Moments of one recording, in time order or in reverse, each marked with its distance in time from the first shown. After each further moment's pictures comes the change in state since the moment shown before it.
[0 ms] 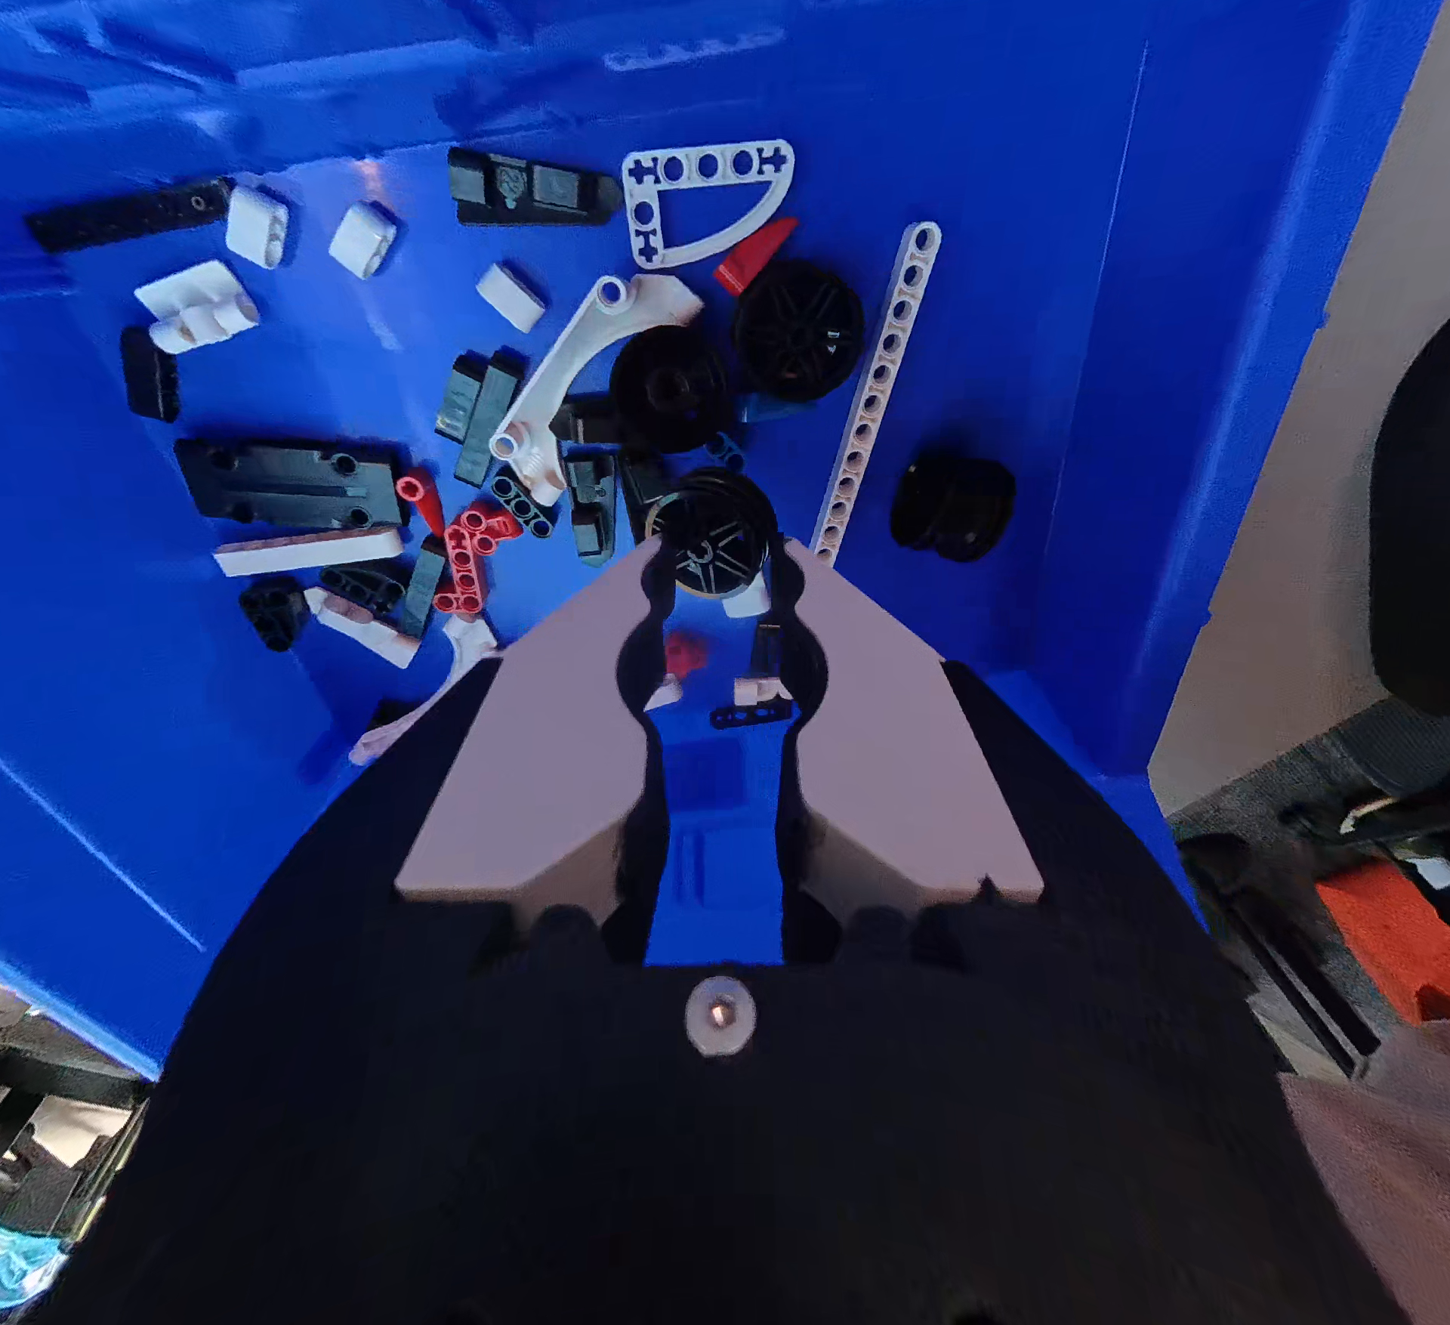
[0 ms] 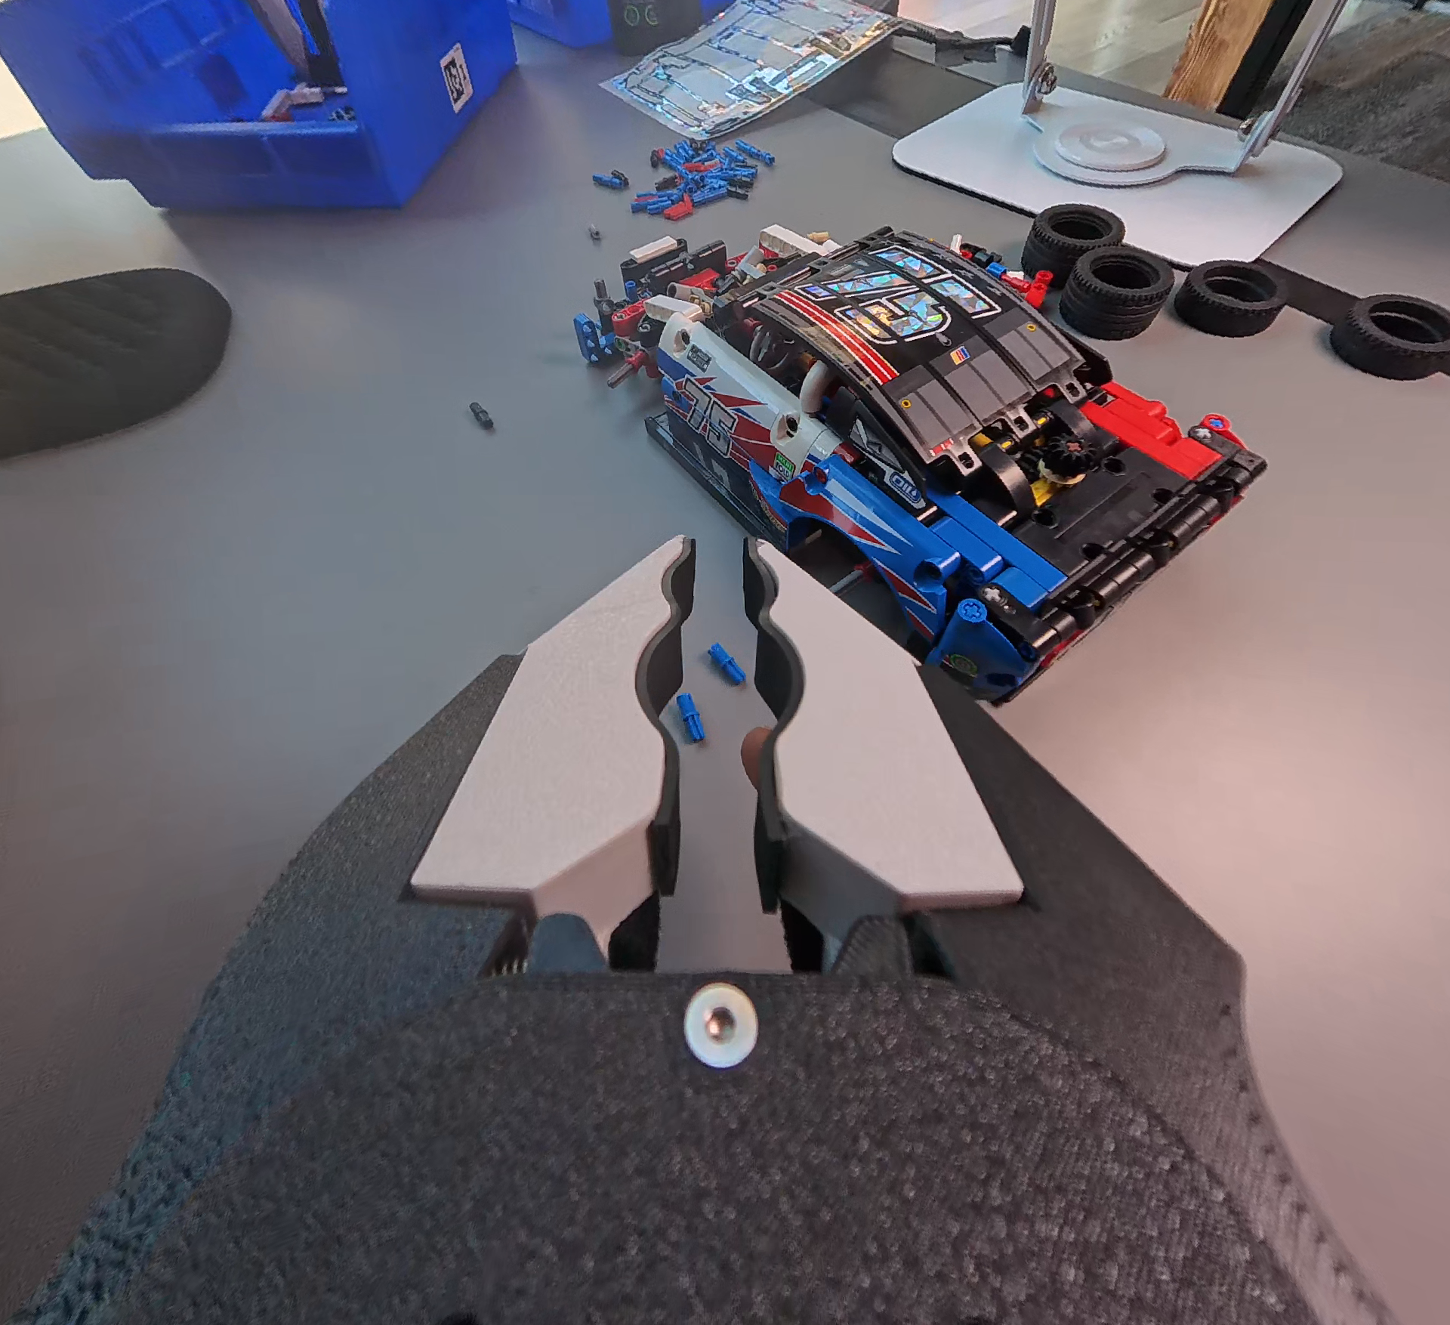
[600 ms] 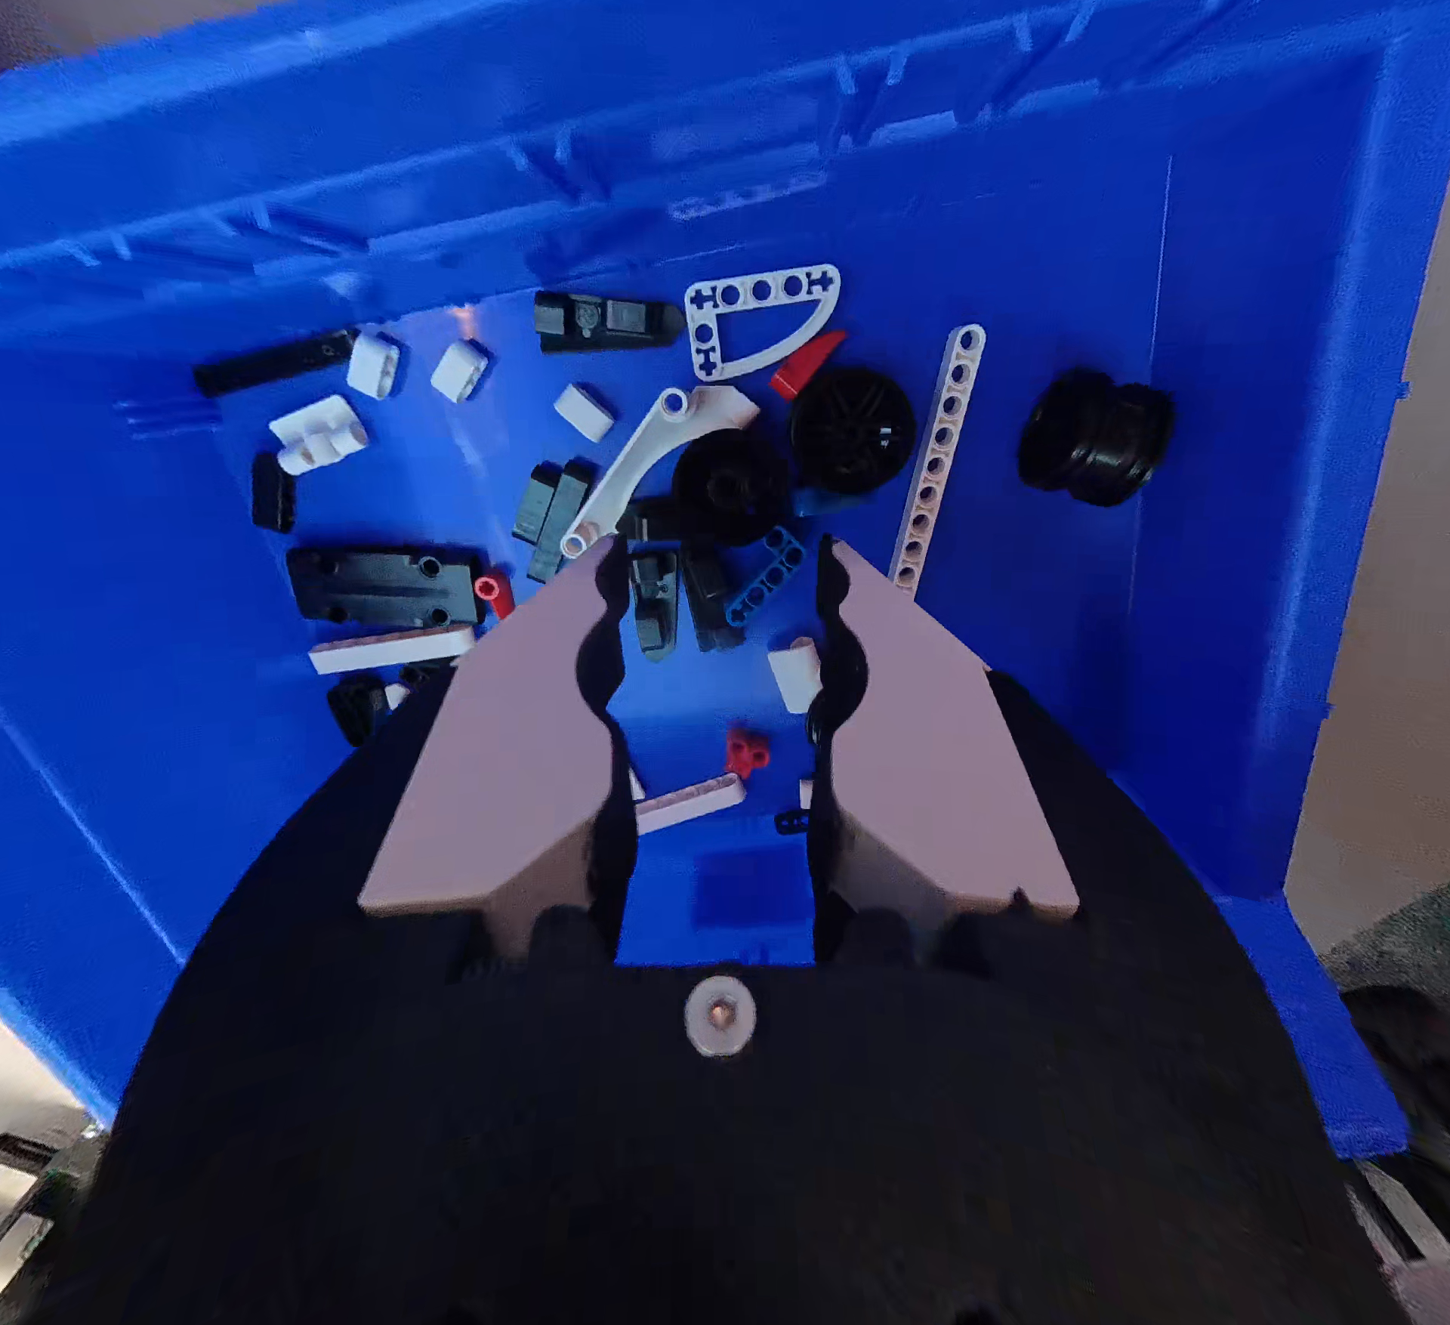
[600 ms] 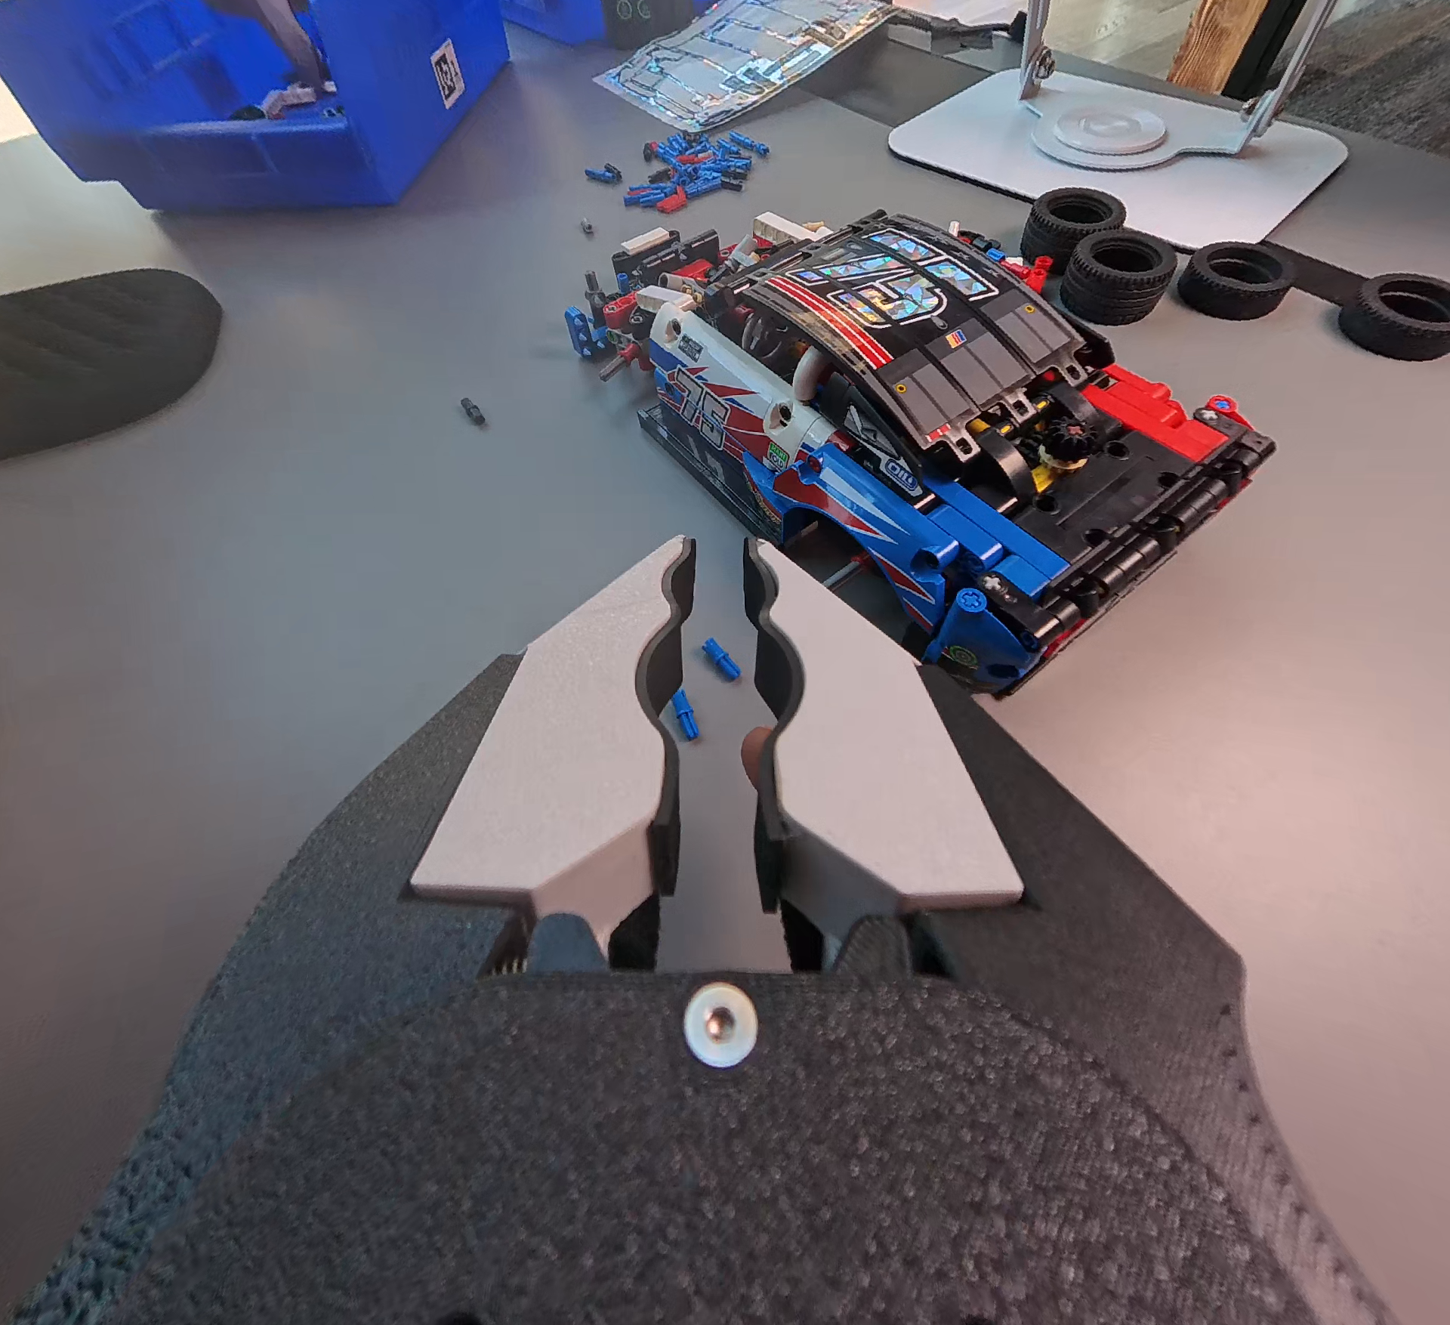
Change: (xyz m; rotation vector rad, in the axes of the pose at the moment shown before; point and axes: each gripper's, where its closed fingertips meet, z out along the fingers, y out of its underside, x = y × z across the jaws) left arm -0.010 -0.028 0.007 0.174 -0.073 0.064; right arm 0.003 0.004 0.003 -0.001 0.001 0.014
